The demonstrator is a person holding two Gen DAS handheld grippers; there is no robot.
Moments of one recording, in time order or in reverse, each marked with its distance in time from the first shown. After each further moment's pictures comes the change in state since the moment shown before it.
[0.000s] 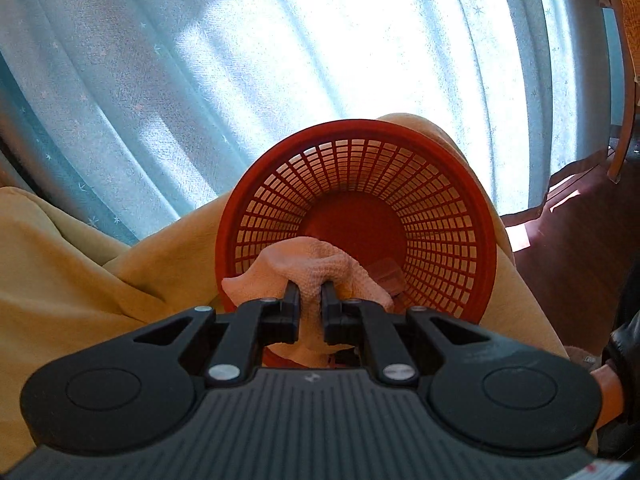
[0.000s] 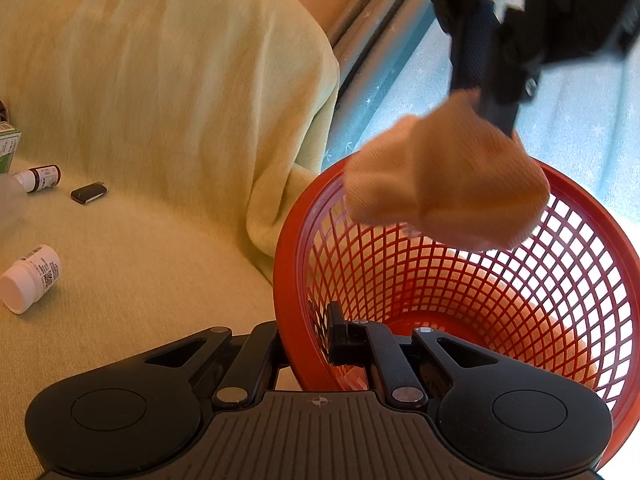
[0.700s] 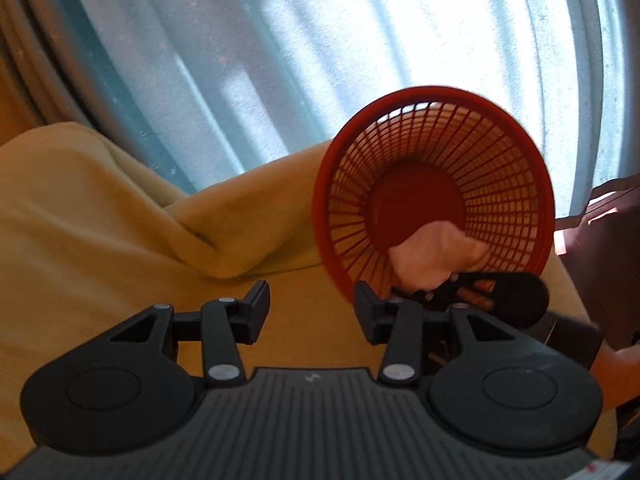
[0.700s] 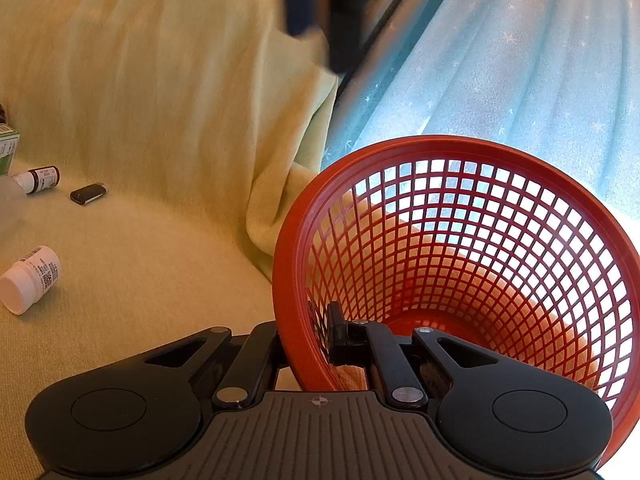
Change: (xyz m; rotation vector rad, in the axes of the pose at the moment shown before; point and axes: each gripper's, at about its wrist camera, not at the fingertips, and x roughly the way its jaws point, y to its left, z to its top) left arm -0.024 0.047 -0.053 -0.136 0.060 0.143; right arm -0.003 0.001 0.001 0.010 0.004 0.001
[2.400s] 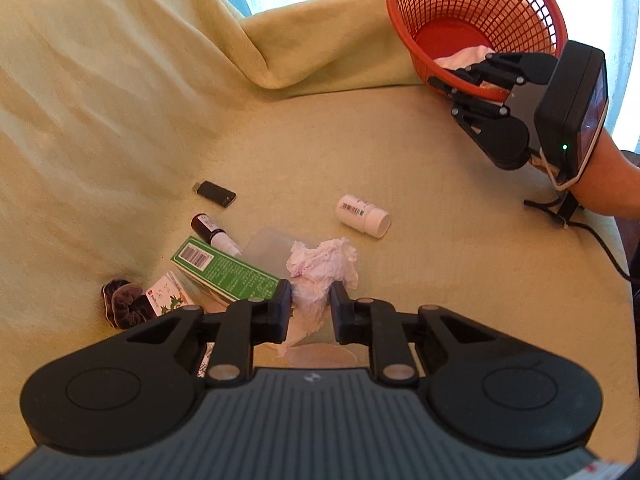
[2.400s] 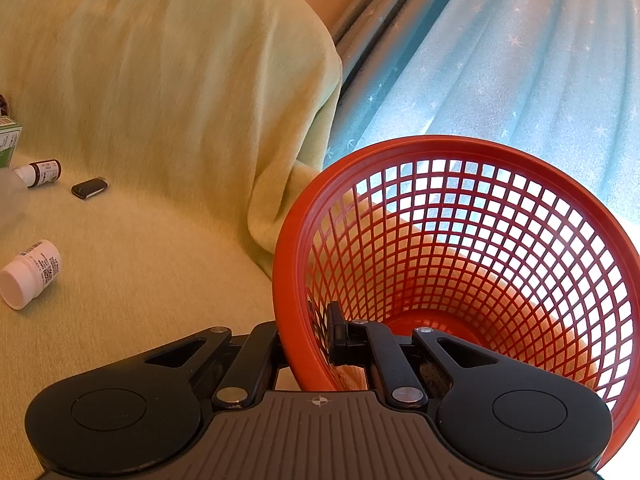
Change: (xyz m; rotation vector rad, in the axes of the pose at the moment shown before) left arm -0.049 0.018 -0.169 -0.211 0.238 0.000; right arm -0.001 -0.001 -0.002 -0.014 0.006 0.002
